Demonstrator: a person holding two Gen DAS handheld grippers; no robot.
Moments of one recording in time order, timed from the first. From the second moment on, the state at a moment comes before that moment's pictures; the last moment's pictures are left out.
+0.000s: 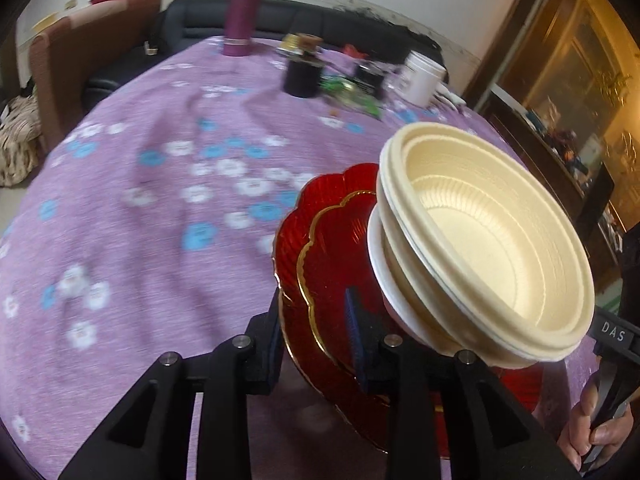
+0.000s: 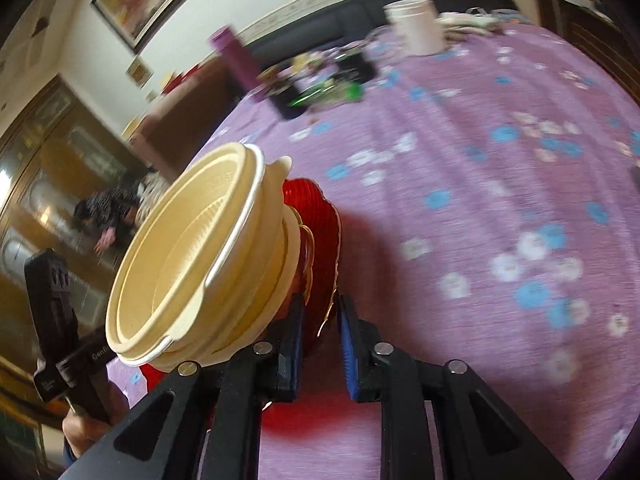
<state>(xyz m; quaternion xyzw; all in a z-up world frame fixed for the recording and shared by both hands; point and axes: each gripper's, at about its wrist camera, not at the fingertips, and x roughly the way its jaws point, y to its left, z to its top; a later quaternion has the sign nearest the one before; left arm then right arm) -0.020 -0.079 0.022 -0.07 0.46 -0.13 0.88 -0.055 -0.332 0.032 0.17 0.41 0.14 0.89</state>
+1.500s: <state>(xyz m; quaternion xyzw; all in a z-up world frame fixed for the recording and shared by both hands) -0.090 -0.137 0.050 0.05 0.33 -0.11 0.94 -0.064 -0.395 -0.006 0.03 0.43 -0.09 0.90</state>
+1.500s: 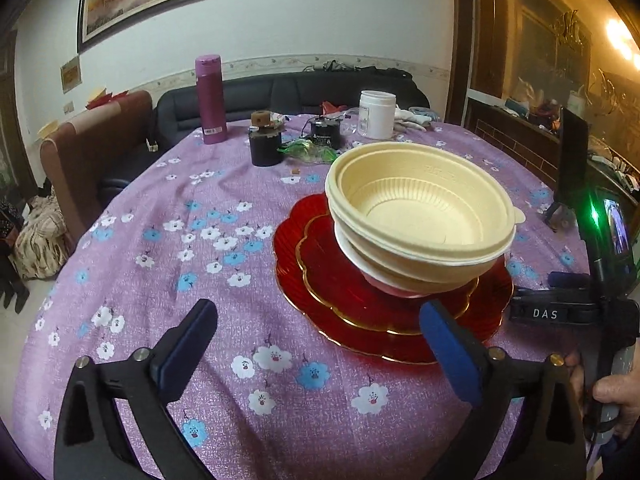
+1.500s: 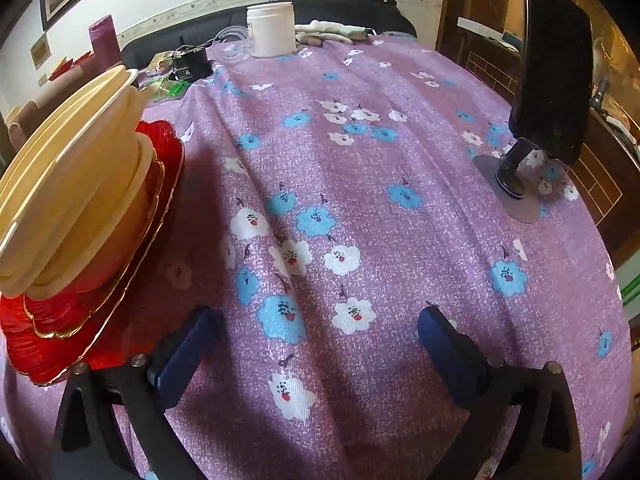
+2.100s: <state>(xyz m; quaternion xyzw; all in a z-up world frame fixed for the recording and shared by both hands) -0.093 -0.153 0.066 0.09 0.31 -0.10 0.94 -0.059 -0.396 -0.006 0.02 0.41 -0.08 0.91</state>
